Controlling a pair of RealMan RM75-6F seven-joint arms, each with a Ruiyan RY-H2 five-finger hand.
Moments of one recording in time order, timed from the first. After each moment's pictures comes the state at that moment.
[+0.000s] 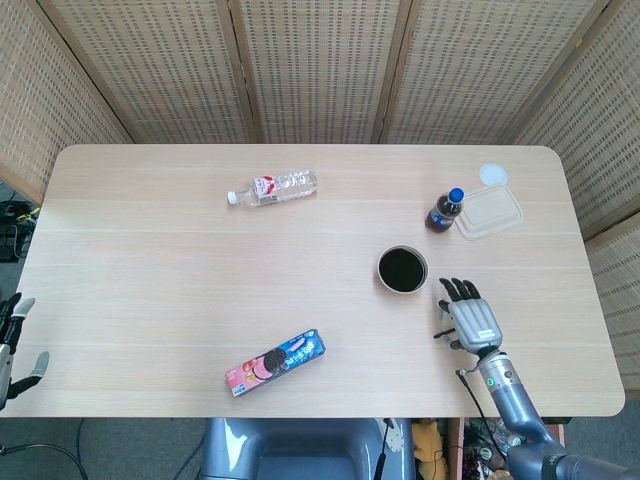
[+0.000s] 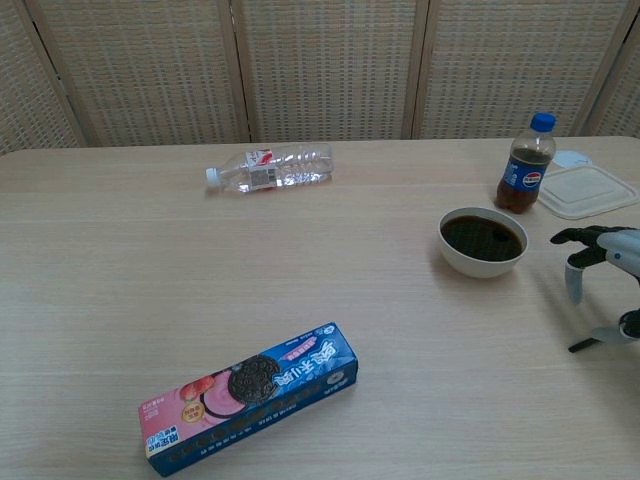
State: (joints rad) left arm 0.00 -1.24 -0.02 -1.38 1.50 1.53 -0.09; right arm 0.46 -1.54 0.03 -1.28 -1.23 1.06 -0.22
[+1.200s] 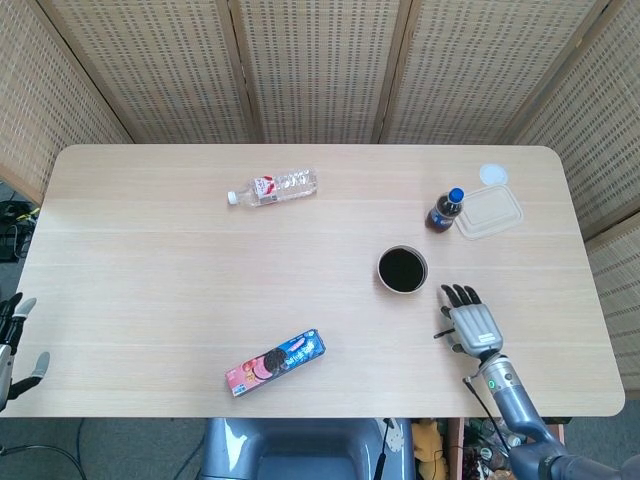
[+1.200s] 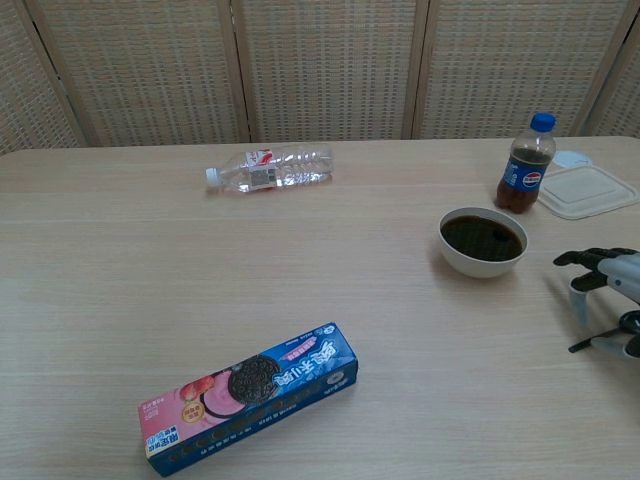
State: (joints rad) left arm 0.00 -1.22 -0.01 -1.42 1.51 1.54 -0.06; right arm 0.43 -1.62 0.02 -1.09 -1.33 1.03 -0.13
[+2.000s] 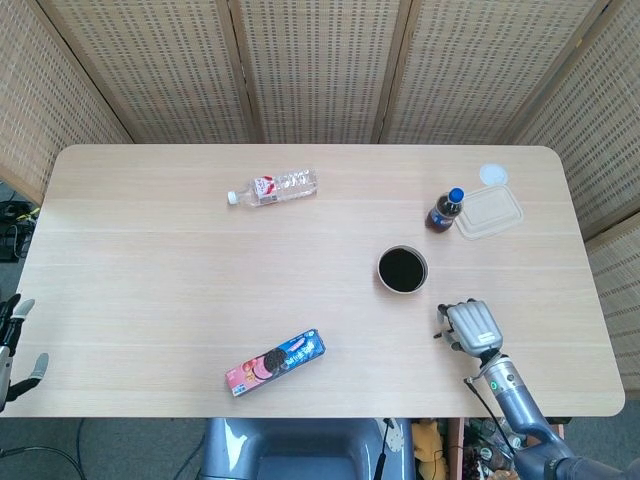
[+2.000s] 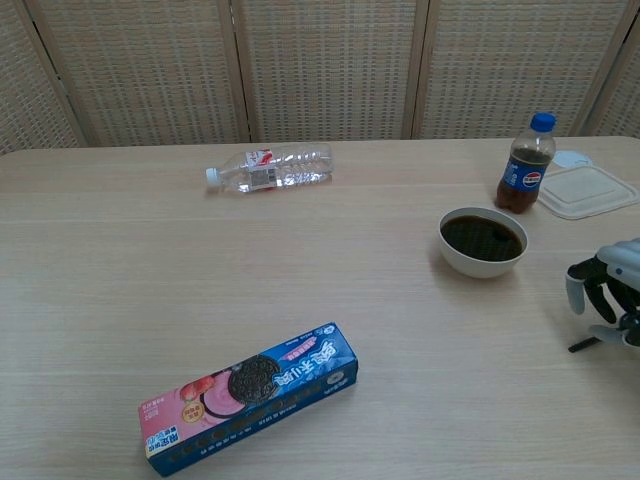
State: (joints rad) left arm 0.01 -1.22 -0.01 -1.42 1.51 1.55 -0.06; right arm 0.42 -1.60 0.01 -1.10 -1.41 1.08 -0.11
